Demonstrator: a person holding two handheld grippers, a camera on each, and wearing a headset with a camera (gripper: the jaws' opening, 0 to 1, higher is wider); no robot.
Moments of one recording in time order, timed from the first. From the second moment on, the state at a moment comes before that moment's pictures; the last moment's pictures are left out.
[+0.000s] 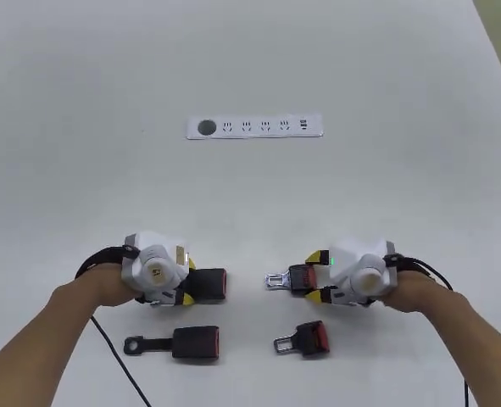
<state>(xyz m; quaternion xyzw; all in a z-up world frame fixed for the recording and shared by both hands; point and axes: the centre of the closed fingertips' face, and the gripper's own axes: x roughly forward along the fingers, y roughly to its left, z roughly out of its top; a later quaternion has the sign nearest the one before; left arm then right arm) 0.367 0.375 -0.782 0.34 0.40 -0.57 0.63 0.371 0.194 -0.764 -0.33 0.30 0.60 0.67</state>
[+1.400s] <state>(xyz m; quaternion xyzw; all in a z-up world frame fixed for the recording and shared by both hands) 0.365 0.375 -0.781 0.35 0.41 -0.57 0.62 0.372 0.240 -0.776 -0.32 0.29 0.61 0.67</state>
